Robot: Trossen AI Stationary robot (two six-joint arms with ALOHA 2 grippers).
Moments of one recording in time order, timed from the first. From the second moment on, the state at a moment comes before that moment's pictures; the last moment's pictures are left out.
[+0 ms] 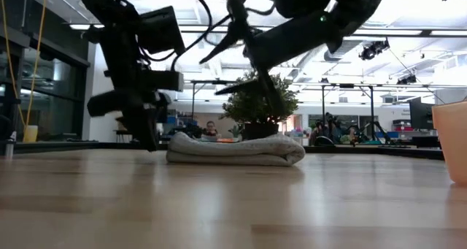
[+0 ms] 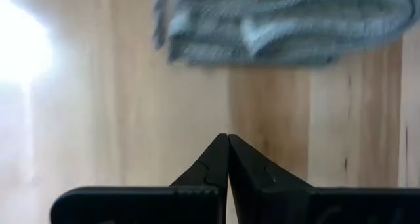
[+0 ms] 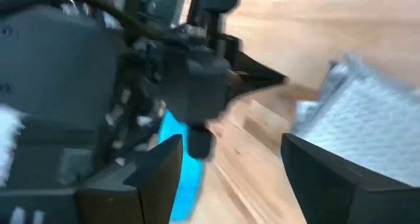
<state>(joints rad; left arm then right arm) 0.19 1.57 0.76 -0.42 -0.14 0.13 -0.01 1.77 0.96 0.41 0.03 1.25</state>
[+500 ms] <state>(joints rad) 0.20 1.32 0.76 -0.15 -0.02 0.08 0.01 1.40 0.82 -0.30 0.04 0.90</state>
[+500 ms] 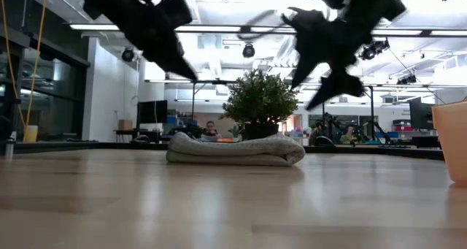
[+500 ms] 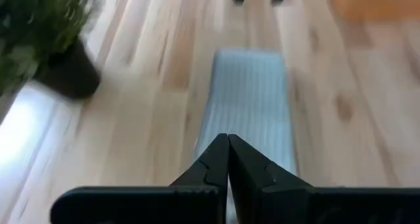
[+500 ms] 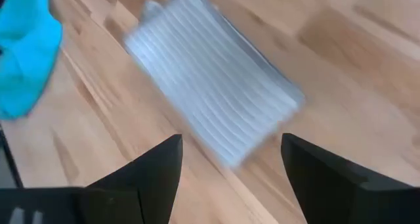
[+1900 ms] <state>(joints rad) 0.15 1.73 0.77 -0.07 -0.04 0.02 0.05 1.80 0.64 0.55 0.05 1.46</state>
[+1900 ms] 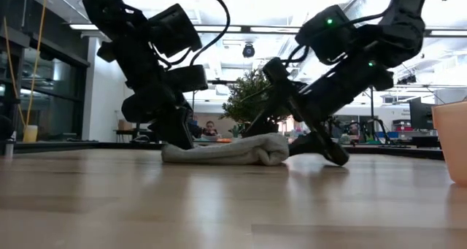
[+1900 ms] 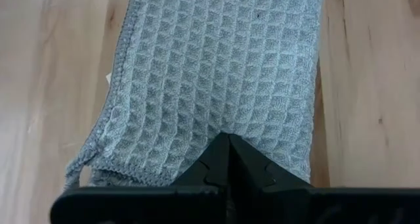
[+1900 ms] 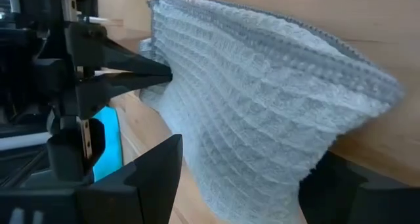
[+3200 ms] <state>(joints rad) 0.14 1.72 0.77 -0.17 -0.15 0.10 0.03 1.56 0.65 -0.03 0.16 1.47</state>
